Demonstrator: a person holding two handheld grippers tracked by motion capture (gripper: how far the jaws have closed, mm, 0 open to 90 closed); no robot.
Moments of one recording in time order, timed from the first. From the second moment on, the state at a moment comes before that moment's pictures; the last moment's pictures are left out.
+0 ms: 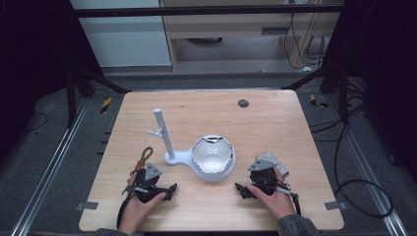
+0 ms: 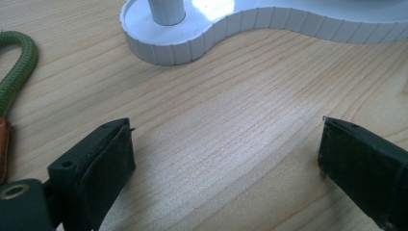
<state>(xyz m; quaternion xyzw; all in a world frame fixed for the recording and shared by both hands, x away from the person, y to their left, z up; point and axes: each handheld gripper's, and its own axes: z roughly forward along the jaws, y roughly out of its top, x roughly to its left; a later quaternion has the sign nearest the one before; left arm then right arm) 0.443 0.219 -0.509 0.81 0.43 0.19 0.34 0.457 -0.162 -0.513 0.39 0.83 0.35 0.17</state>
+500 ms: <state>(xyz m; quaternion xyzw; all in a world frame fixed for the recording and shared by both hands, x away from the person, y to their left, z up) 0.440 0.230 -0.496 0.81 0.42 0.18 0.36 0.458 -0.162 -0.513 0.39 0.83 0.35 0.17</state>
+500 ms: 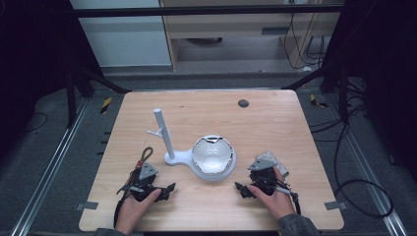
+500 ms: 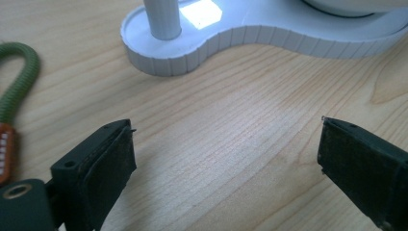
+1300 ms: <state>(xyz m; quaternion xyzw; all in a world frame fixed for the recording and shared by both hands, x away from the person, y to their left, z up) 0.489 0.294 -0.448 0.82 0.50 0.18 0.22 0.457 -0.162 -0.513 0.40 0.83 0.35 0.17</state>
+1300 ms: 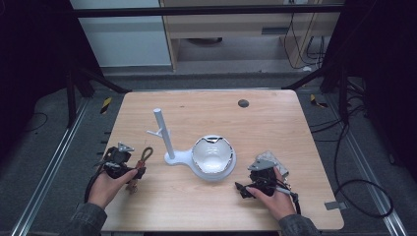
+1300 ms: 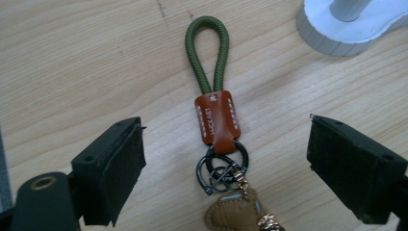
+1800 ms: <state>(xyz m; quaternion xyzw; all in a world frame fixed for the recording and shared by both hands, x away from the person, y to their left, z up) 0.511 0.303 -0.446 0.83 0.52 0.14 0.18 0.456 -0.162 -0.513 0.40 0.83 0.35 0.17</state>
